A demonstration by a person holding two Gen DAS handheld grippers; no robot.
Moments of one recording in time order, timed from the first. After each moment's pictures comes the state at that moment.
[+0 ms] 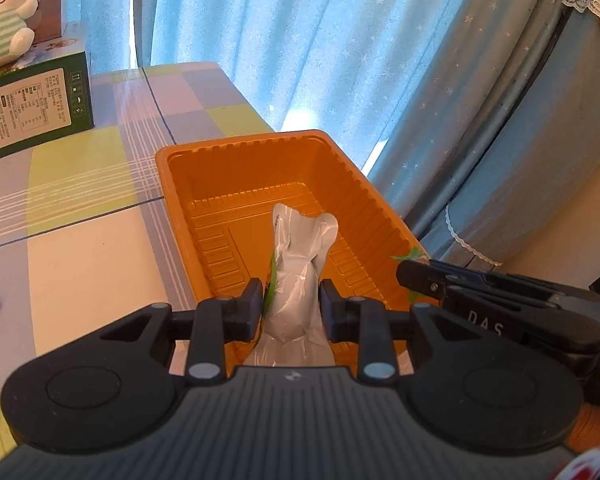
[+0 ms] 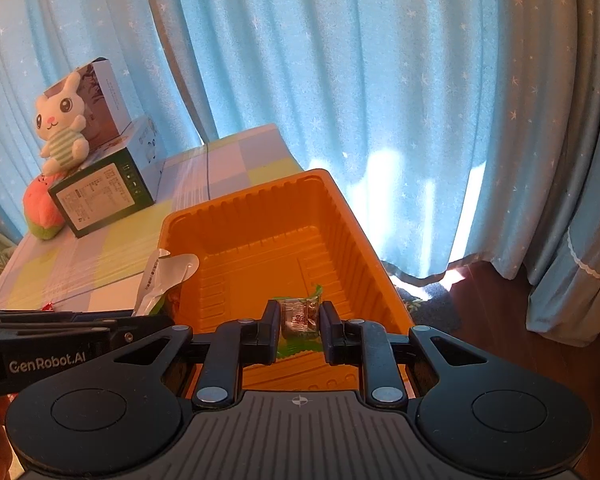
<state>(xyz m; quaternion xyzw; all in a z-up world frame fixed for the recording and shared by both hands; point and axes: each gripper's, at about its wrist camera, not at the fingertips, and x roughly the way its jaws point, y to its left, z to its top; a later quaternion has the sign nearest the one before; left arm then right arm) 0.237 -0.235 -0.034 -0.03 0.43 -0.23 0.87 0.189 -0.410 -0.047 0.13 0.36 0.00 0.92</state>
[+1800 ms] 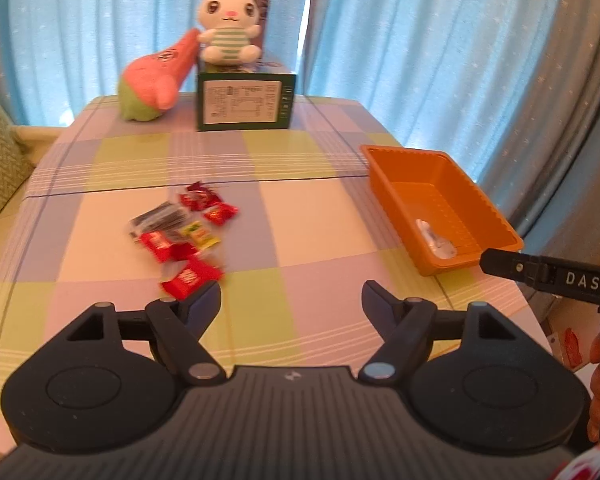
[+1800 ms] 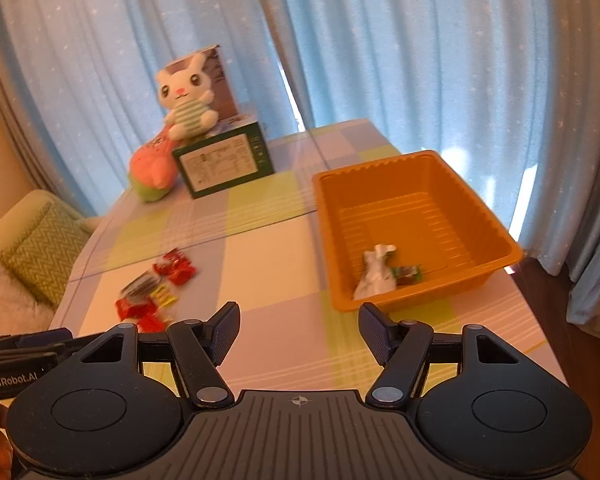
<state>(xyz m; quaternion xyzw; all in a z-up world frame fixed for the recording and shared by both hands) 0.059 -0.022 0.018 -0.05 0.38 -0.08 0.92 0.062 -0.271 0.005 0.12 0.35 0.09 0.92</state>
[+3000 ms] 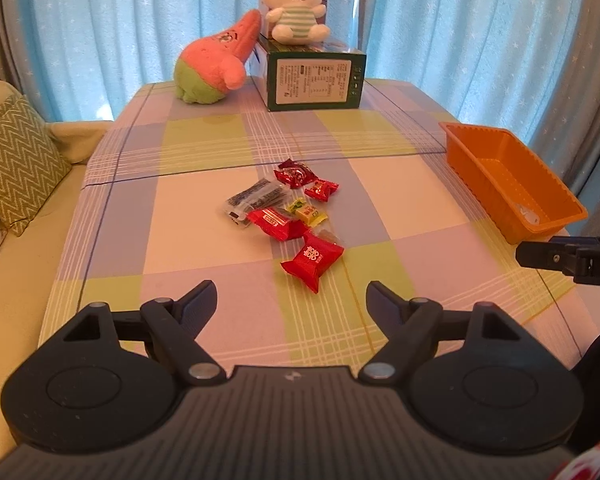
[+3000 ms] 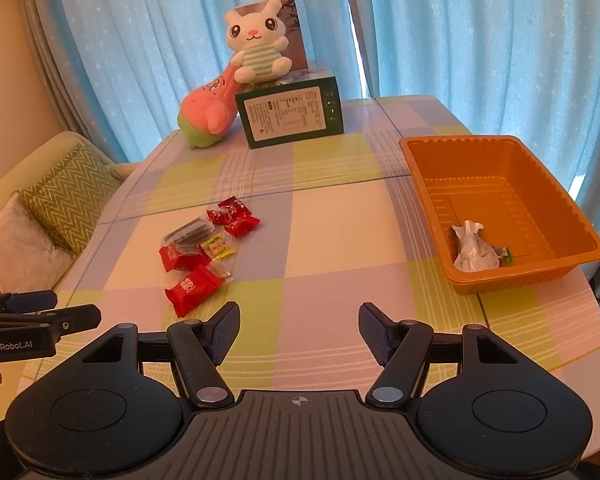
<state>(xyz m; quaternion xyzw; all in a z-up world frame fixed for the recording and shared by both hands) 0.072 0.070 -0.017 0.00 0.40 -0.05 0.91 0.084 -0.188 -0.033 0.07 0.39 0.14 0.91</state>
